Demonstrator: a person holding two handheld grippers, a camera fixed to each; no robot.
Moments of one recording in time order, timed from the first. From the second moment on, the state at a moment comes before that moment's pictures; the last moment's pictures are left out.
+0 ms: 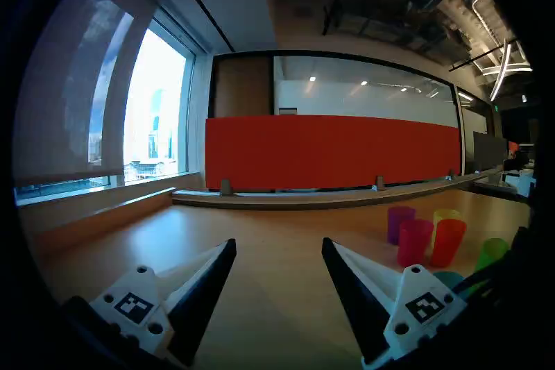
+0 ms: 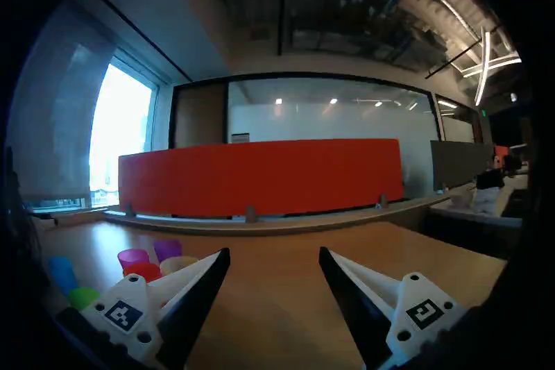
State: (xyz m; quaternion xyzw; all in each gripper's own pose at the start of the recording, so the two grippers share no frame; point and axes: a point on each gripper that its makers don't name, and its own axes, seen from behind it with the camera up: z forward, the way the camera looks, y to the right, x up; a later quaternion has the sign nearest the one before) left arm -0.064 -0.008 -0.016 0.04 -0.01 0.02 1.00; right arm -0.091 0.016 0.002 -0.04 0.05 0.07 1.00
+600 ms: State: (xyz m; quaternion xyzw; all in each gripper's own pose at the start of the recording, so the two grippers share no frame) left arm -0.064 -0.008 -0.017 0.04 -0.01 0.02 1.00; right arm -0.101 0.009 0.002 -0.04 0.04 0.06 1.00
